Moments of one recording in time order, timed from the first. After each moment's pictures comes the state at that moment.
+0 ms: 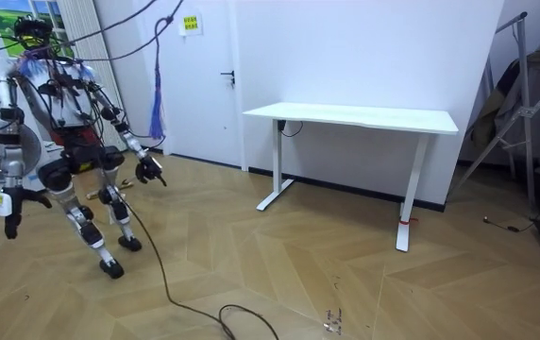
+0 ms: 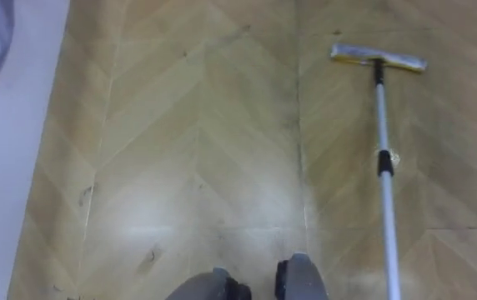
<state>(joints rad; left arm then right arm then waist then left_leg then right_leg) 0.17 0.20 -0.16 1.02 -0.23 0.18 0.15 0.01 -0.33 0.24 1.43 0.42 0.25 -0.14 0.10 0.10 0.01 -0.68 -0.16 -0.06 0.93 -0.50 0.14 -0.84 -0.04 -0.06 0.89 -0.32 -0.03</state>
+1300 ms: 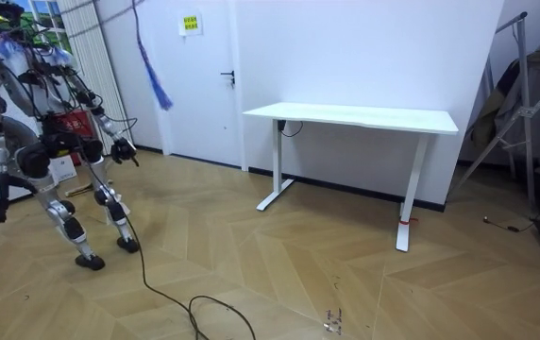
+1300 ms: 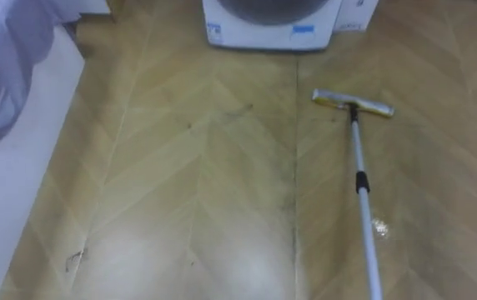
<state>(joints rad) 0.19 0.22 -0.11 1.10 -0.10 0.23 0.15 -0.01 -0.32 0.23 1.41 0.23 0.25 -0.06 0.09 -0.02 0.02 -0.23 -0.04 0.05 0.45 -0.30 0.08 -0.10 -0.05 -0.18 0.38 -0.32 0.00</state>
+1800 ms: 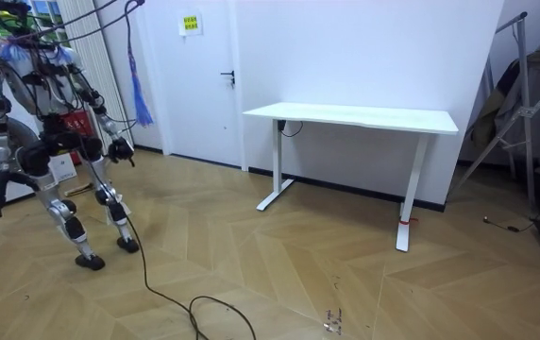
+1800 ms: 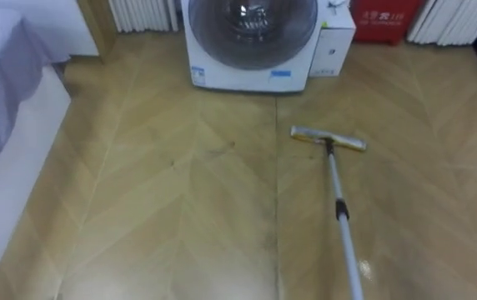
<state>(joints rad) 0.21 0.19 -0.09 1.09 0.16 0.25 0.11 0.07 -0.27 0.16 1.33 0.13 0.25 -0.05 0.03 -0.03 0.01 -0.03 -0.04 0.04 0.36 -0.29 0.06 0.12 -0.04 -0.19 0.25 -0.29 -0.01</state>
